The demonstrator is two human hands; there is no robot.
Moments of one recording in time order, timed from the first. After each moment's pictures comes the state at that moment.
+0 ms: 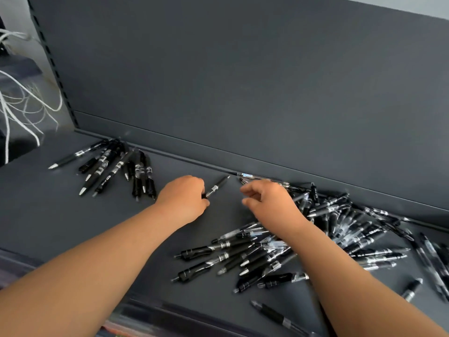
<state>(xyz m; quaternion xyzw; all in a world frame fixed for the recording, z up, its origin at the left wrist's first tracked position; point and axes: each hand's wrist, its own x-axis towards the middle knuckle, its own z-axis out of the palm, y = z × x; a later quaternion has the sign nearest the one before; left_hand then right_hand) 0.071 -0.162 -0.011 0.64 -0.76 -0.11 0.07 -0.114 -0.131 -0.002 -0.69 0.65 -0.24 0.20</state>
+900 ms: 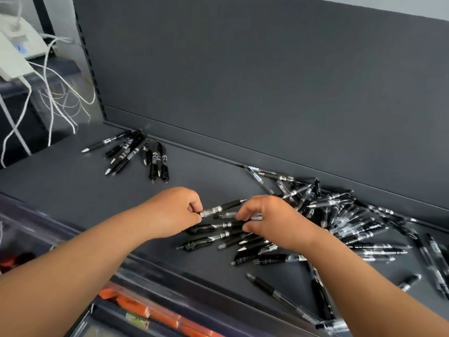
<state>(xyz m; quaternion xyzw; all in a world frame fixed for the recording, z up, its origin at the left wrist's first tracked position) 0.101 -0.082 0.004 0.63 -0.72 -0.29 0.09 -0.124 -0.077 0.007 -0.79 0.53 -0.14 0.27</state>
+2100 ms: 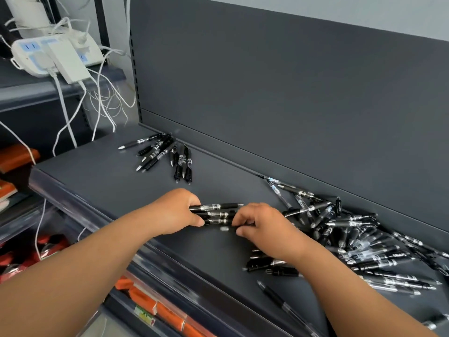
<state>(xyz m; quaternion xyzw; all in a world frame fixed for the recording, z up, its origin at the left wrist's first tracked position) 0.125 -0.074 -0.004 0.67 -0.66 -0.32 0.13 -0.092 -0.082 -0.003 -0.84 0.47 -0.12 0.23</state>
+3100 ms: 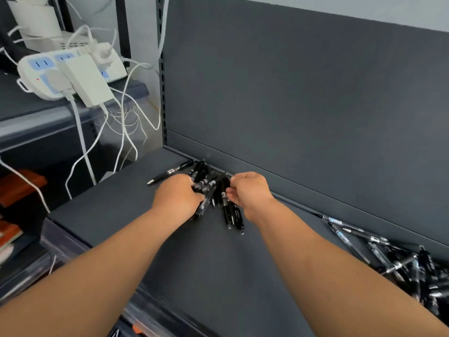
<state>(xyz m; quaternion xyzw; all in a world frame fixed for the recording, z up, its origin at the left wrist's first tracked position) 0.244 -0.197 -0.007 0.78 -0.56 -0.17 0.24 0.104 -0.246 -0.004 -0.40 0.60 -0.42 0.55</state>
